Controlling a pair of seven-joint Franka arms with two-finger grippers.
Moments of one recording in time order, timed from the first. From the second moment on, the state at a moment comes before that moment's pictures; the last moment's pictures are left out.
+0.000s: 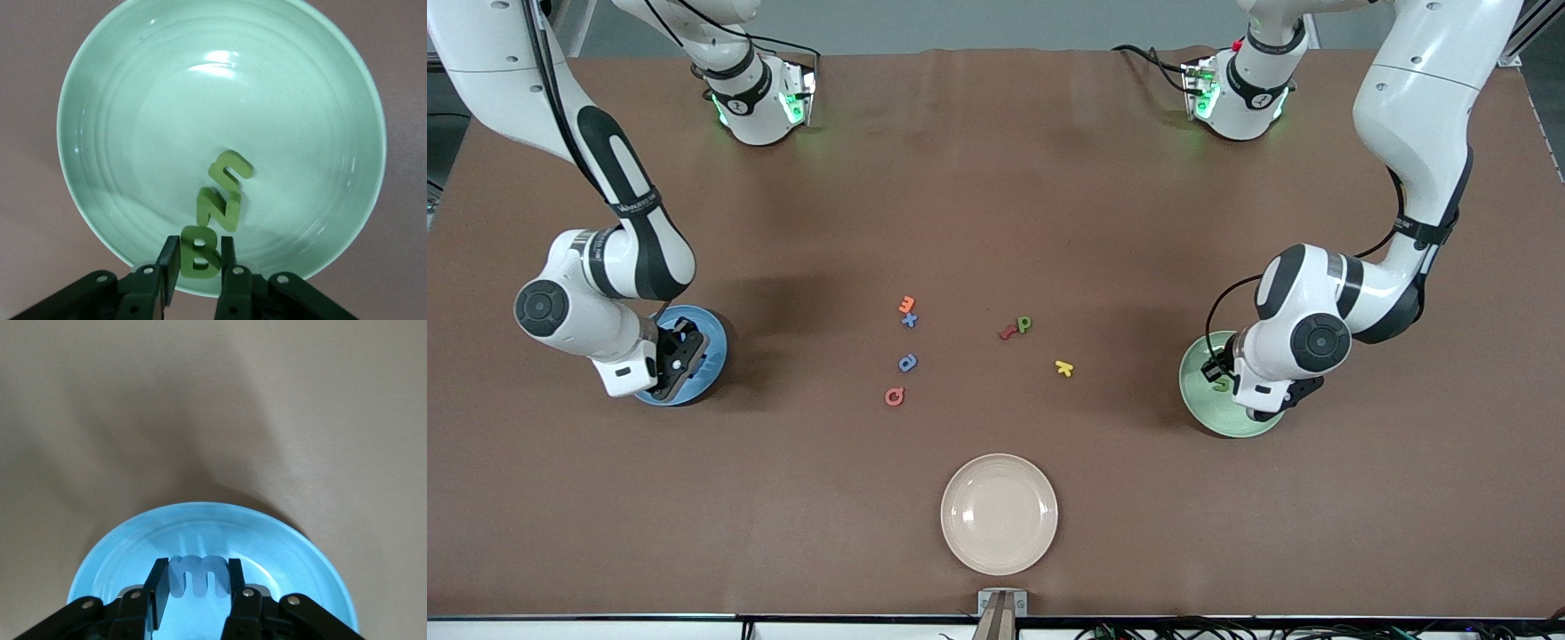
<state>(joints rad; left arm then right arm) 0.07 0.59 -0.33 -1.80 0.19 2.14 -0.89 -0.12 0.46 0.06 -2.04 -0.05 2.44 -1.14</state>
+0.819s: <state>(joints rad) -0.14 0.59 -0.35 -1.72 0.19 2.14 -1.20 -0.12 0.46 0.06 -2.05 -0.05 2.44 -1.13</state>
